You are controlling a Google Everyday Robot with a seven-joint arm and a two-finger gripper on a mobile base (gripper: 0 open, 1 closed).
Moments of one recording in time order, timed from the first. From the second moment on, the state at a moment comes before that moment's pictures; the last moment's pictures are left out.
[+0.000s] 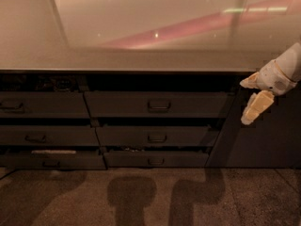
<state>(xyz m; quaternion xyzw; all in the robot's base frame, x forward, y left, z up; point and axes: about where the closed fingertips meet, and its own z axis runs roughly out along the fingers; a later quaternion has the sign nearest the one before) 0.581 -0.315 0.773 -0.56 0.79 0.14 0.18</state>
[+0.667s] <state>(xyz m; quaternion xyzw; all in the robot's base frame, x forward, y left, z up) 0.589 -0.309 0.764 -0.57 0.79 0.14 0.17</state>
